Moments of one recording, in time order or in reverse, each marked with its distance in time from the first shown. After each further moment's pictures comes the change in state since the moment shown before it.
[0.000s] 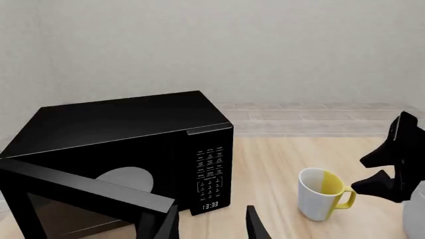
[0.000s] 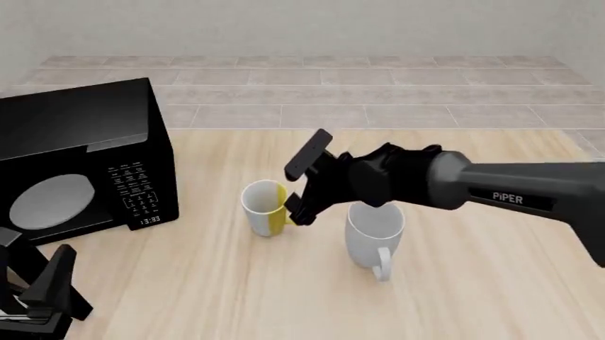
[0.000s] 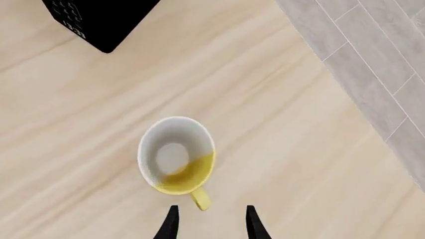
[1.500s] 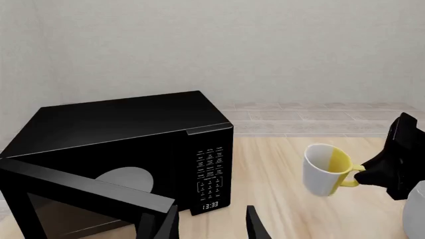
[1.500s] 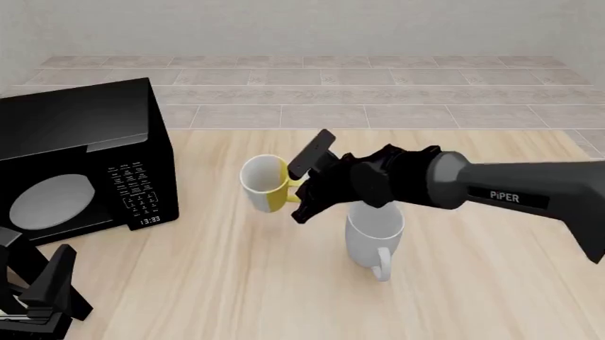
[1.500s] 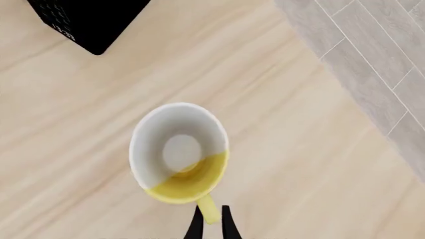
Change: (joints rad) left arm 0.000 0.000 0.000 0.000 0.000; right arm -0.014 0.012 0.004 -0.021 0.025
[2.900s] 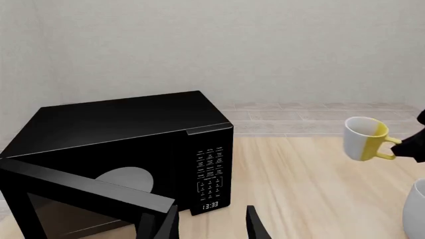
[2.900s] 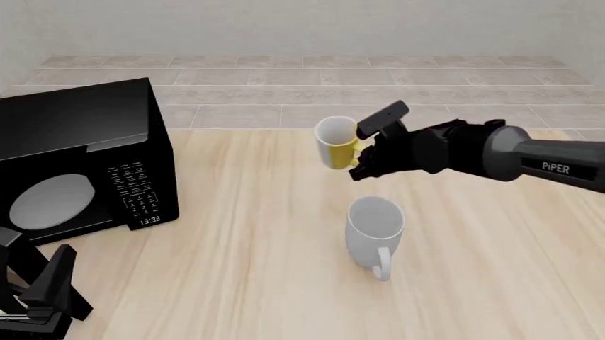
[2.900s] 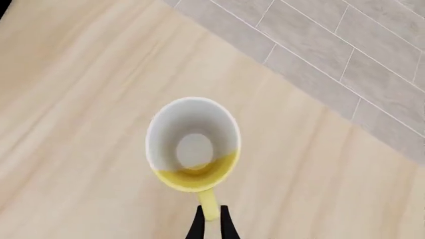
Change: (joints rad) left arm 0.000 0.000 0.000 0.000 0.000; right arm -0.282 -0.034 -0.004 -0.002 0.063
